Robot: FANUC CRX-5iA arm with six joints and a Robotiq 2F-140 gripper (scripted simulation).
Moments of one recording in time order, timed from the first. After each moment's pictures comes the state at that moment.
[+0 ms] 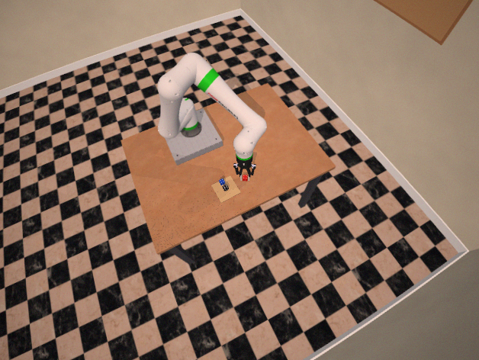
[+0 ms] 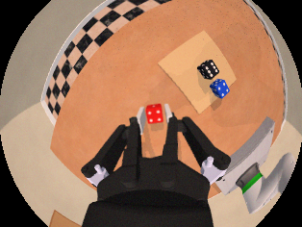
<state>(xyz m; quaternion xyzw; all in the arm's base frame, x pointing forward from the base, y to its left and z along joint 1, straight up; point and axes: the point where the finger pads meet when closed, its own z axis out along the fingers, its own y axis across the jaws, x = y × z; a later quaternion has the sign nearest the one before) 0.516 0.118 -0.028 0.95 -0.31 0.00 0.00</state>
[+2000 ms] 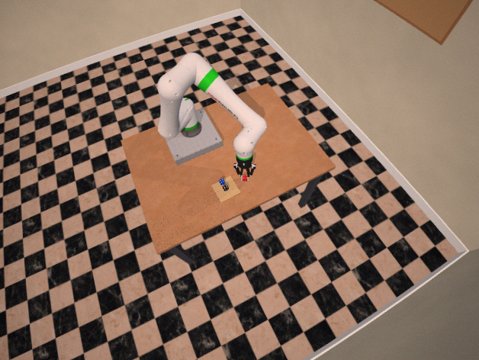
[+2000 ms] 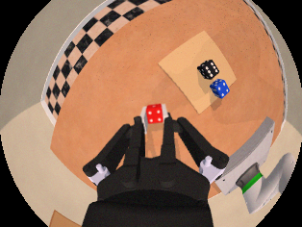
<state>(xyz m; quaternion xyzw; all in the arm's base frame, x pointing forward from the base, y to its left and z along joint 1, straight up) 0.517 0.118 -0.028 0.95 -0.31 0.00 0.00</state>
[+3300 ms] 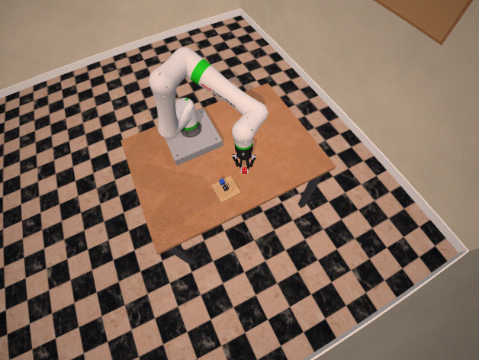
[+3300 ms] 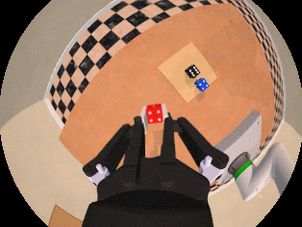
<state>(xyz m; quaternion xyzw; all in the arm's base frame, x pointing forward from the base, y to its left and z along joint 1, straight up) 0.518 0.116 0.072 0.95 -0.31 0.00 0.00</state>
